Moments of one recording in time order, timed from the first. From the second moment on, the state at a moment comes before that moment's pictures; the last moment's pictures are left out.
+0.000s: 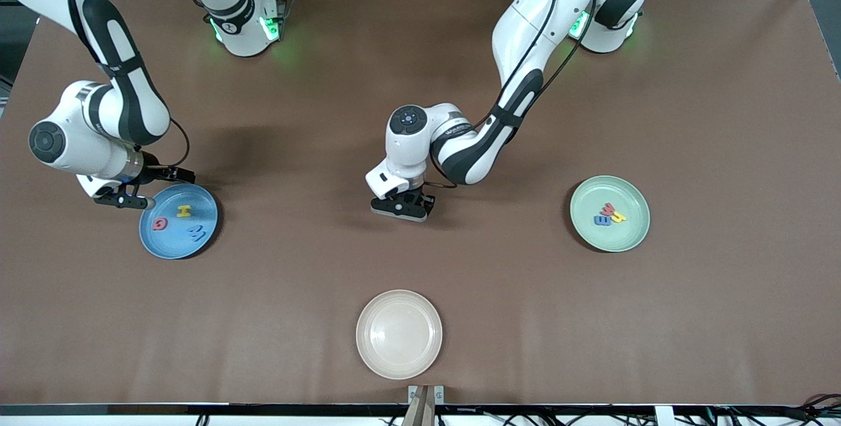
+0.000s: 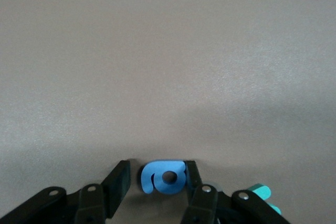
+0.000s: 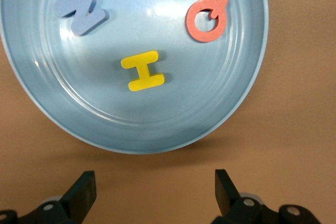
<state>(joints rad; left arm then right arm) -0.73 1.00 -0.16 -1.28 0.40 2.47 -0.88 -0.06 0.28 -0.15 -2.26 0.05 2.35 -0.11</state>
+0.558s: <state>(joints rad) -0.73 0.99 -0.16 -1.27 0.41 2.43 -0.83 -0.06 0.28 -0.15 -2.26 0.05 2.36 -0.11</state>
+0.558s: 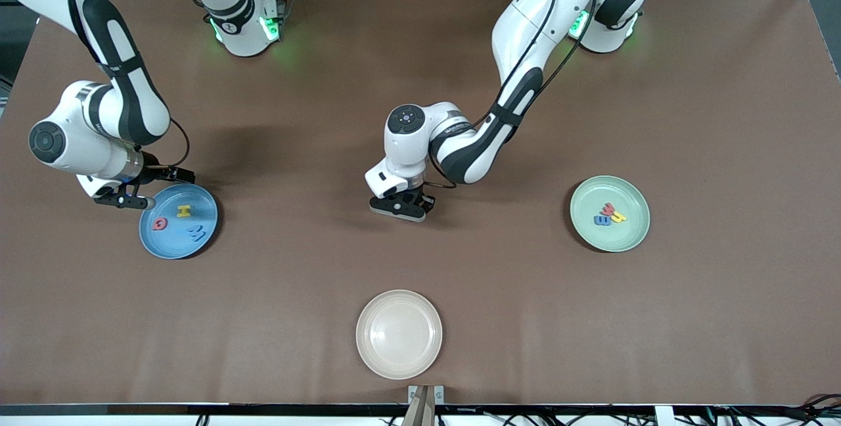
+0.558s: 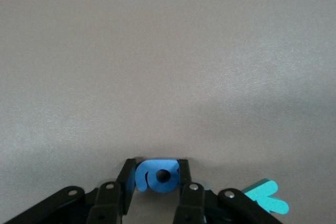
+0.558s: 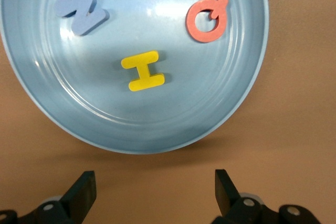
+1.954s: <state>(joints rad) -0.25 0.59 -0.33 -1.60 0.41 2.06 -0.41 0.35 0.28 -0.13 -2.16 0.13 2.24 0.48</state>
